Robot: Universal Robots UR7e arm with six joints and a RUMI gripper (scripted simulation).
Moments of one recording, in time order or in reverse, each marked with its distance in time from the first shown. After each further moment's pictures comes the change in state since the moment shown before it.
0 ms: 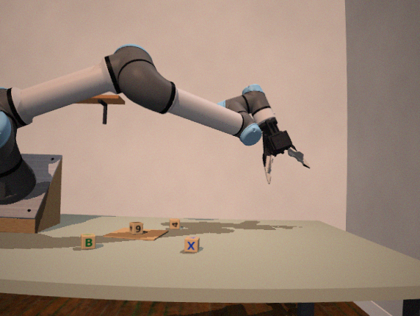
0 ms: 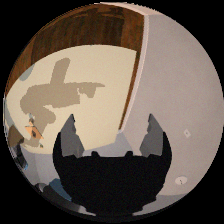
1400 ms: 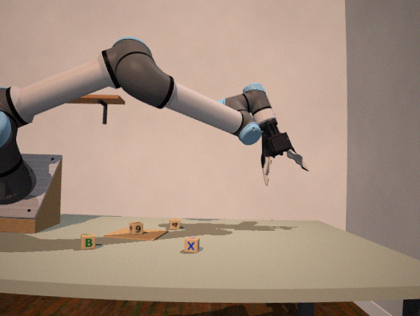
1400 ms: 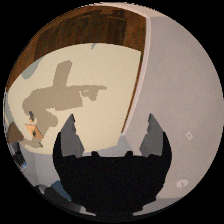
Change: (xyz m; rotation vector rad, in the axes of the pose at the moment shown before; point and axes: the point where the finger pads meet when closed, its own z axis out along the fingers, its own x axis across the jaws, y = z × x) arm -0.014 0.010 0.007 0.046 -0.030 -0.006
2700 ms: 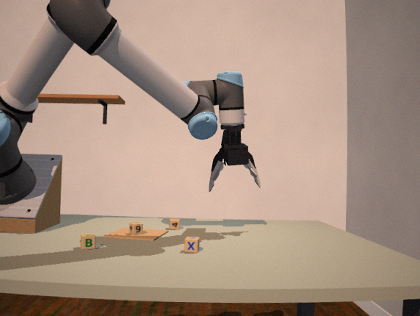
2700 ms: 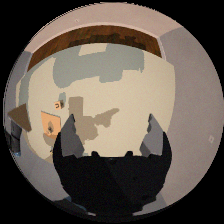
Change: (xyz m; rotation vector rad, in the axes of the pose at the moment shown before) arm -0.202 0.079 -0.014 0.438 -0.239 0.049
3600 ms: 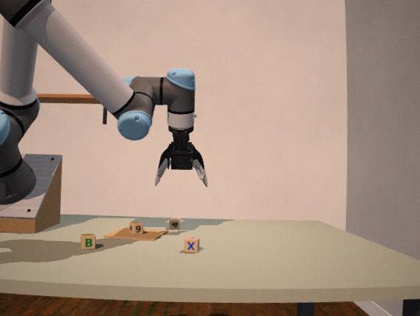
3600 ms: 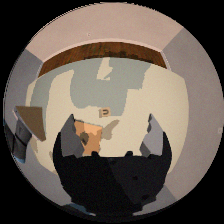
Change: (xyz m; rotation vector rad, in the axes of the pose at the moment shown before) arm -0.167 -0.007 -0.024 0.277 -0.081 0.064
